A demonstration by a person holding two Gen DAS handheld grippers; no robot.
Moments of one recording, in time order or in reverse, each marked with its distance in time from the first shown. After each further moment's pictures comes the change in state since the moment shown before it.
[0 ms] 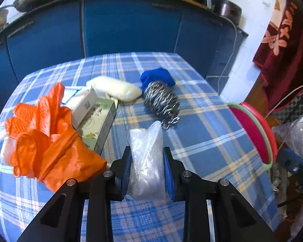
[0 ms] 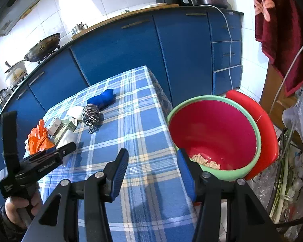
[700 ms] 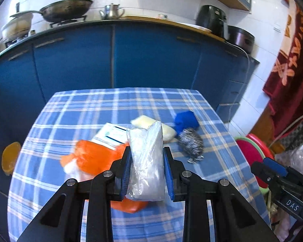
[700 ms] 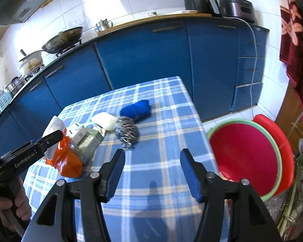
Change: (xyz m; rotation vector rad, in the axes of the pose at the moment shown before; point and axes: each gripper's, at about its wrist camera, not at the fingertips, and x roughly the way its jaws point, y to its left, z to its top) left arm -0.061 0.056 0.033 -0.090 -0.142 0.093; right arm 0.022 0.076 0.034 -0.115 -0.020 0.084
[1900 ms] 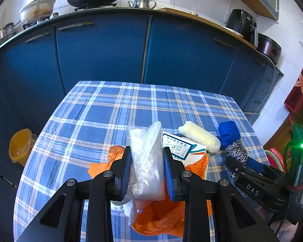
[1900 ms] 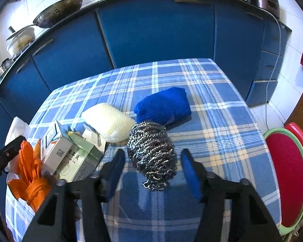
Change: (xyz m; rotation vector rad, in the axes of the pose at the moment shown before) left arm 0.038 0.063 0.010 -0.106 0.030 0.099; right arm 0.132 0.052 0.022 -0.061 0.138 -0.027
